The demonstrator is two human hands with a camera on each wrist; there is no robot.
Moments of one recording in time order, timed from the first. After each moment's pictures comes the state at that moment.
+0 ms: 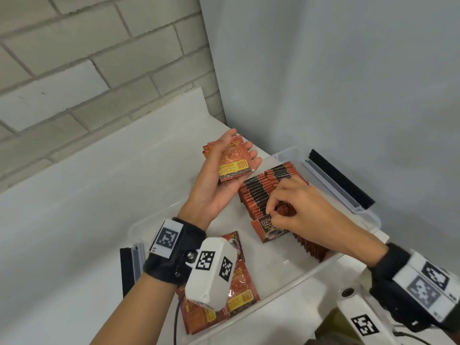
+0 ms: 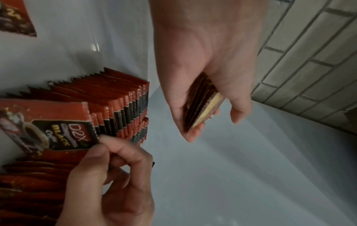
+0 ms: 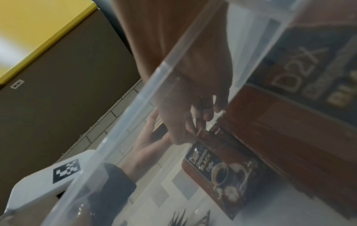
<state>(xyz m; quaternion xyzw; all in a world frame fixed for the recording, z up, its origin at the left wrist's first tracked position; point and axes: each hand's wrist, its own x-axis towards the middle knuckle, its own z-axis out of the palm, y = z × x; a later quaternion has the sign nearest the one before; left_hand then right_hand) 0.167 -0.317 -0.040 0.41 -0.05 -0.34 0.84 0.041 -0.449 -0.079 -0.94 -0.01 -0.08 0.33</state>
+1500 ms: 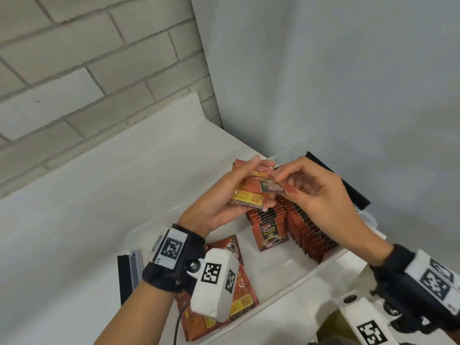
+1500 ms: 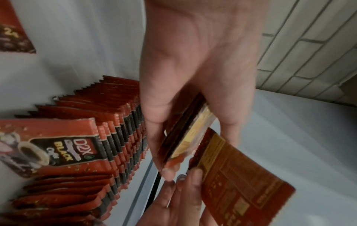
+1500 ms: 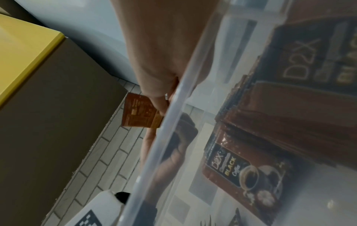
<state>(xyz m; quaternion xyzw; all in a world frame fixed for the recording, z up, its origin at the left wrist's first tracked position) 0.158 -0.318 -0.046 0.52 -0.17 -0.50 0.68 0.035 -0.453 -0.067 -0.76 0.02 -0.25 0.59</state>
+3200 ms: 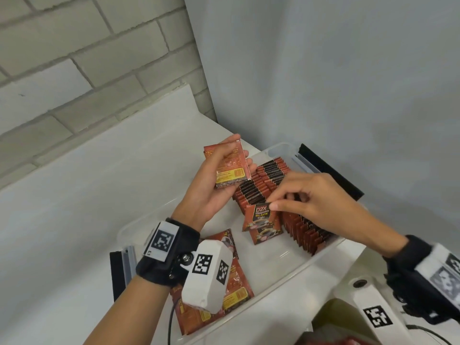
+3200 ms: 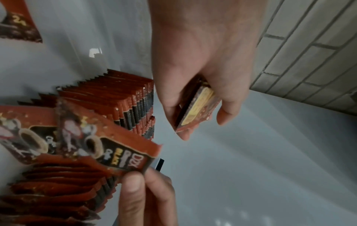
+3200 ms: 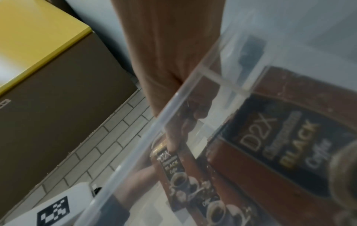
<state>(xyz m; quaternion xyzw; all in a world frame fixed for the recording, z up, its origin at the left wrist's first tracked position) 0.162 -0.321 -0.045 0.47 -0.07 -0.37 0.80 0.025 -0.469 -0.069 -0.90 -0.01 -0.12 0.43</state>
